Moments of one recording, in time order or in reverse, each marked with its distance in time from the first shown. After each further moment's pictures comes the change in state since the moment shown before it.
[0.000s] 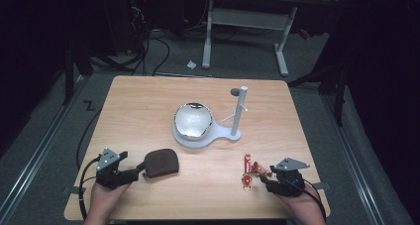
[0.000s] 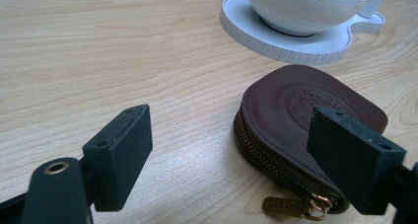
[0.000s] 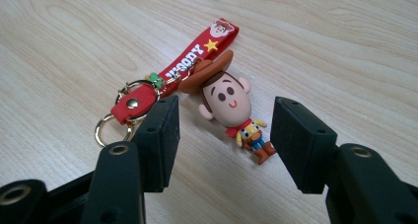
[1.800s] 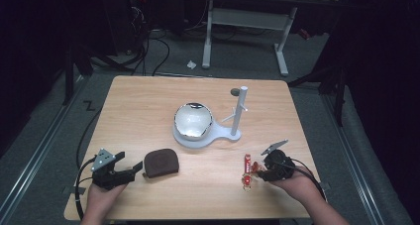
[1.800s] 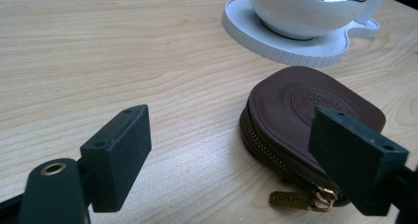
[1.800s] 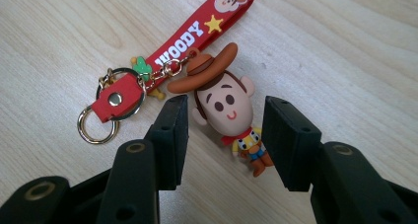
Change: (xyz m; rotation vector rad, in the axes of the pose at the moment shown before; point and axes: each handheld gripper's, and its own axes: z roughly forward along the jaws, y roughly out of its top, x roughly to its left) left arm 0.009 -0.004 -0.006 -0.024 -0.016 -0.024; right arm -0.012 0.047 0.028 0.350 0.076 -0.058
